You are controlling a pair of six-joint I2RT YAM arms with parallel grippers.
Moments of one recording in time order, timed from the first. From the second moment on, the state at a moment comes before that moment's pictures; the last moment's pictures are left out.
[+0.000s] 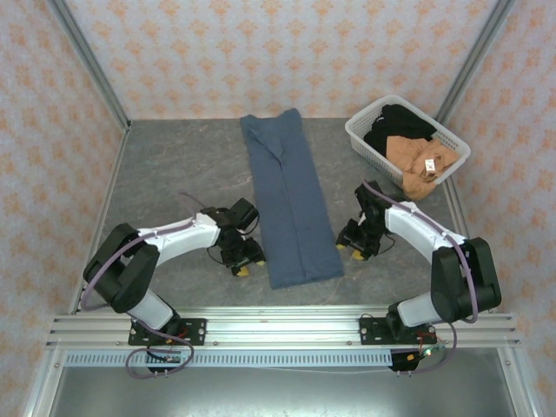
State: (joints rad) left arm -0.62 1.55 0.85 -0.70 0.36 -1.09; right arm 0.28 1.42 0.84 -0.92 -0.35 0.73
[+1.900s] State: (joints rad) left arm -0.78 1.70 0.95 -0.69 0.34 -1.13; right arm 0.48 1.56 0.83 -0.90 -0.29 0.74
